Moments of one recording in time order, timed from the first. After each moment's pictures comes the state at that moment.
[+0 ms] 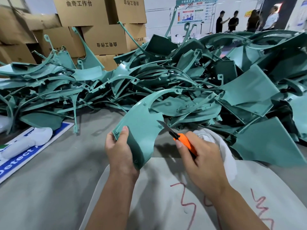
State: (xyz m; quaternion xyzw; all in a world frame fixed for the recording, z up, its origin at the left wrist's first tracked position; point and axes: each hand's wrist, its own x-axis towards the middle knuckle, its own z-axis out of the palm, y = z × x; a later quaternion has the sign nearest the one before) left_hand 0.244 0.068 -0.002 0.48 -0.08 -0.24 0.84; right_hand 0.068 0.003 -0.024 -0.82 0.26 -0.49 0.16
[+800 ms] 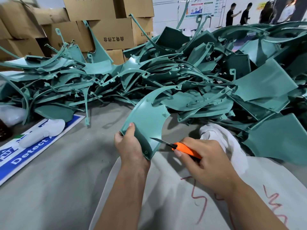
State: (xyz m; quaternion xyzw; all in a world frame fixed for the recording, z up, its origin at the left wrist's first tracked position) left_hand 0.247 0.069 0.001 0.46 0.02 -0.26 0.85; right_hand 0.066 0.006 -0.025 -0.88 0.17 -0.38 0.22
